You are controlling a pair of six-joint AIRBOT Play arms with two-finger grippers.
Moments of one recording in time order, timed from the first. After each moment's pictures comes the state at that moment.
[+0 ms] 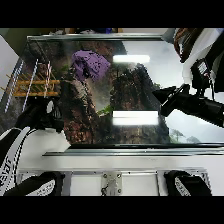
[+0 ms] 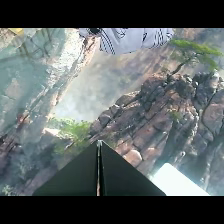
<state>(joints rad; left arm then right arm) -0.12 -1.25 0.86 1.85 -1.36 -1.69 -0.01 -0.74 0.89 -0.64 0.92 0.61</state>
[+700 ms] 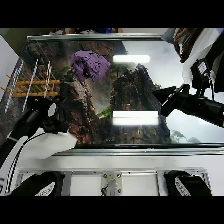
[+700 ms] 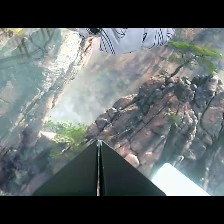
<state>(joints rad) -0.33 -1.09 0.95 1.79 -1.53 -1.73 -0.01 -0.74 0.89 -0.64 0.92 0.61</state>
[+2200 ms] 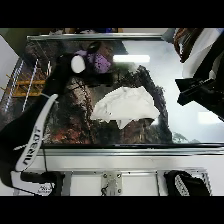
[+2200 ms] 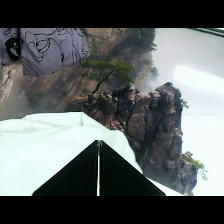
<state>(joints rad) -0.39 -1.57 1.65 1.30 -1.17 -1.78 -0.22 -0.72 0.89 -0.63 0.85 0.62</state>
